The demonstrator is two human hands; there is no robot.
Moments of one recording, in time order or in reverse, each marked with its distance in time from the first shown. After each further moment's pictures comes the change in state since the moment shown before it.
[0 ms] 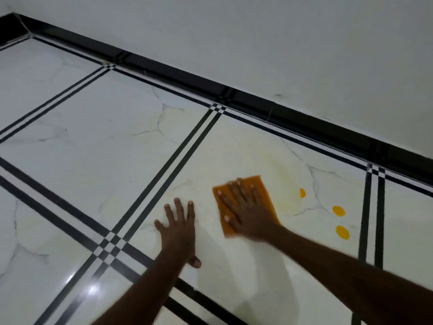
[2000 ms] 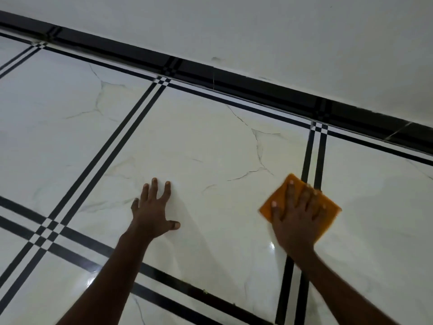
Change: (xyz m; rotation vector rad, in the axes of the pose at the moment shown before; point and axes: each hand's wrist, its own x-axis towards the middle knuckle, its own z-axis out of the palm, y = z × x) left_hand -0.010 0.075 0.013 -0.088 0.141 0.091; right_hand -0.231 0.086 0.014 0.160 0.128 1.019
